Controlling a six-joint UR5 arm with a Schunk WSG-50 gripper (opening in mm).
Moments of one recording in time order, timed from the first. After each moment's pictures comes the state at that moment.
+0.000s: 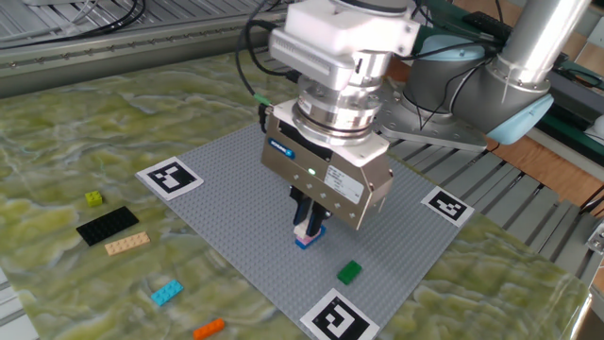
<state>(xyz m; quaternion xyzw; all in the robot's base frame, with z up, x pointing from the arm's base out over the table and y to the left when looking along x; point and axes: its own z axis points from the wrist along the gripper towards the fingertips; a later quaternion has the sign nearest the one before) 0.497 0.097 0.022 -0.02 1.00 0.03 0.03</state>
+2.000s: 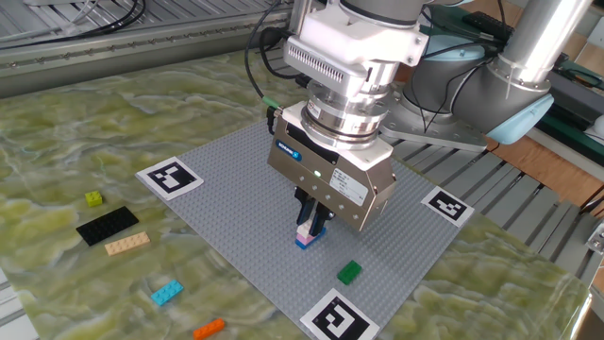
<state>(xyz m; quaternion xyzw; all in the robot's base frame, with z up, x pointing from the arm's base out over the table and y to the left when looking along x) 0.485 0.094 0.011 -0.02 1.00 0.02 0.03</state>
